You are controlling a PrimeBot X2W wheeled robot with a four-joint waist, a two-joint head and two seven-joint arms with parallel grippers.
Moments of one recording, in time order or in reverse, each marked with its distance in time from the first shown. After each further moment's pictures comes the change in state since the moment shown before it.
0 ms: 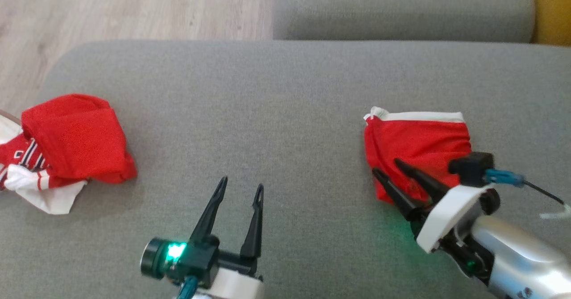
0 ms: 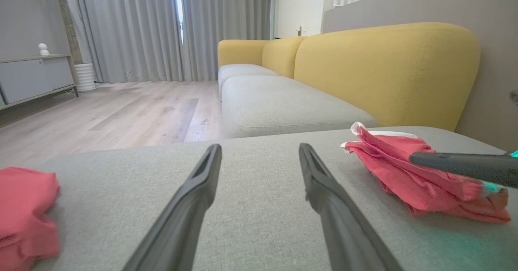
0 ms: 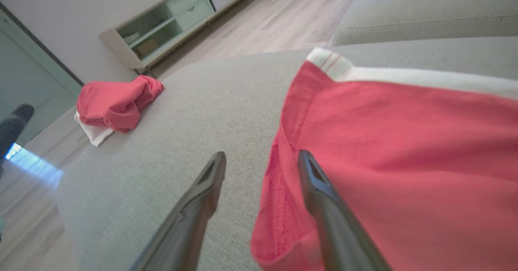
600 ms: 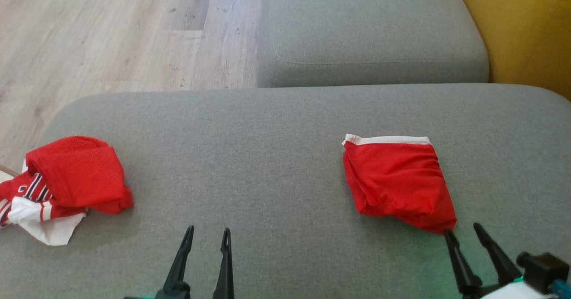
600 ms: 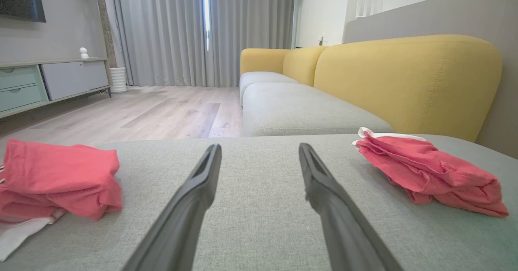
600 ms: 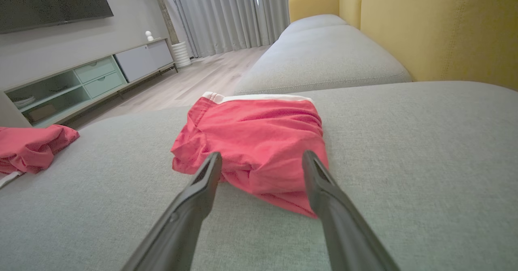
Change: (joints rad) left arm 0.215 0.002 0.118 -0.063 0.011 0.025 0.000; right arm 0.667 0.190 -0.847 -0.177 -0.615 0.000 -0.025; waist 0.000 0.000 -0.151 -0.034
